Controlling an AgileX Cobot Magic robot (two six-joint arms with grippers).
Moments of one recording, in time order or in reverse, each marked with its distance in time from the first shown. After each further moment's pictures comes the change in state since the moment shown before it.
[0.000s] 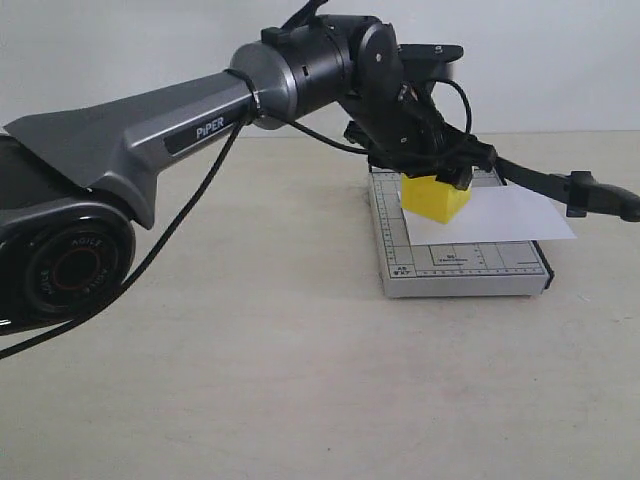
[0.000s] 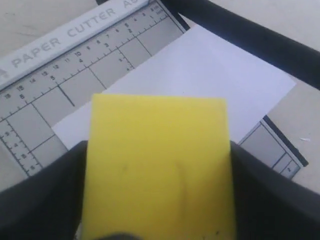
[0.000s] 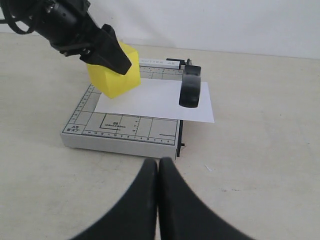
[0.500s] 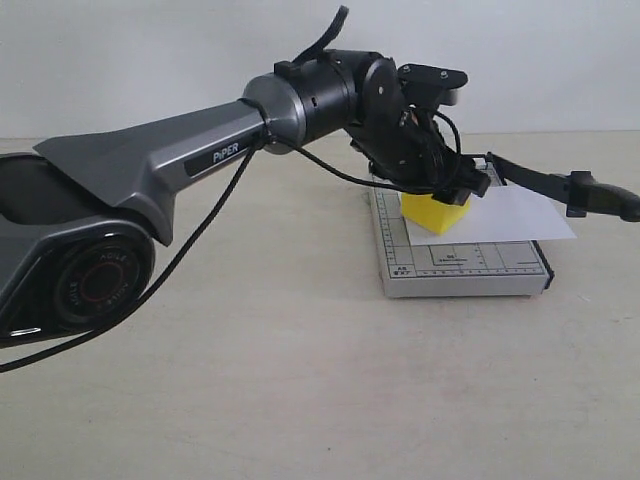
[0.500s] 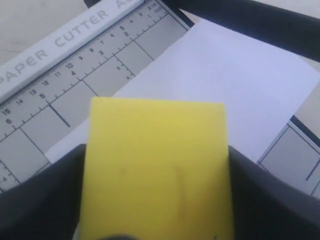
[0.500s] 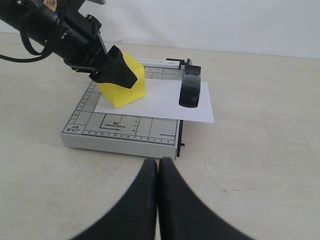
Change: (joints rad) left arm -0.002 0.063 -0.009 -0.008 -0.074 0.130; right arm 0.000 0.000 0.000 0.000 0.000 0.000
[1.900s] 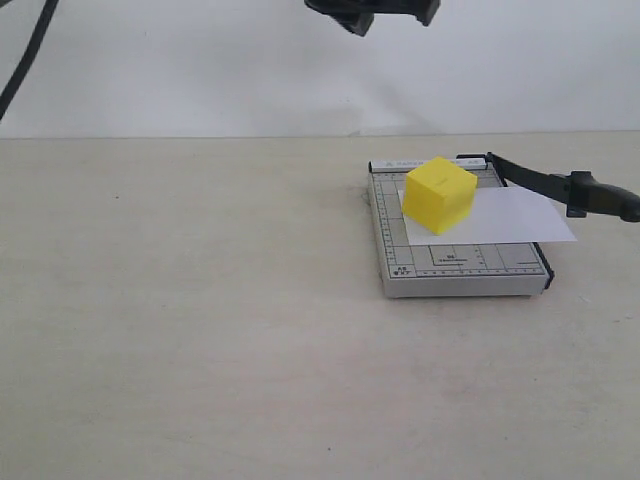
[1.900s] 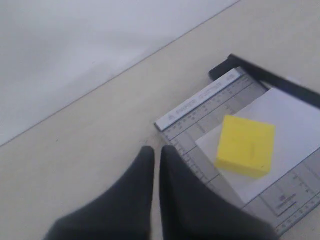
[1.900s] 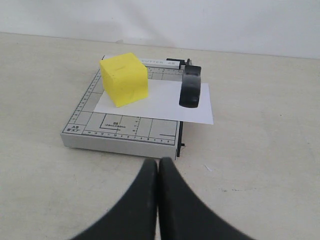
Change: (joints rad) left arm 0.000 -0.377 -0.003 0.435 0.321 -0.220; right arm 0.000 0.000 0.000 0.000 0.000 0.002
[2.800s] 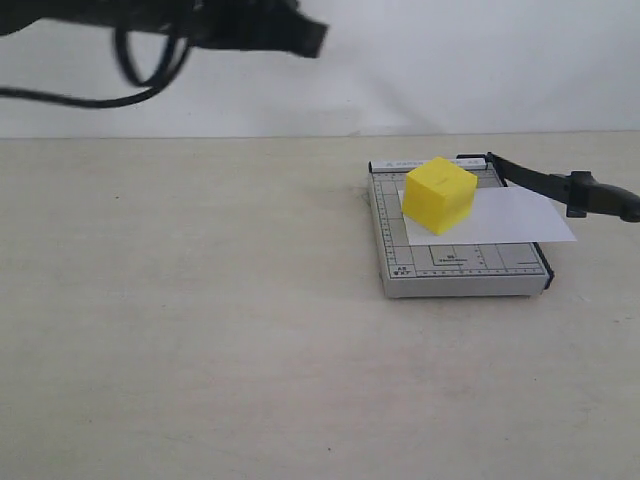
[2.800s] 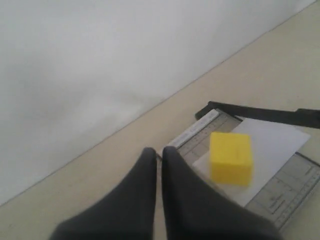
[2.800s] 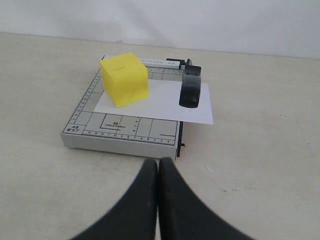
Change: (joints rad) left arm 0.089 -0.673 1.149 0.015 -0.900 -0.027; right arm 0.000 0.000 0.000 0.000 0.000 0.000
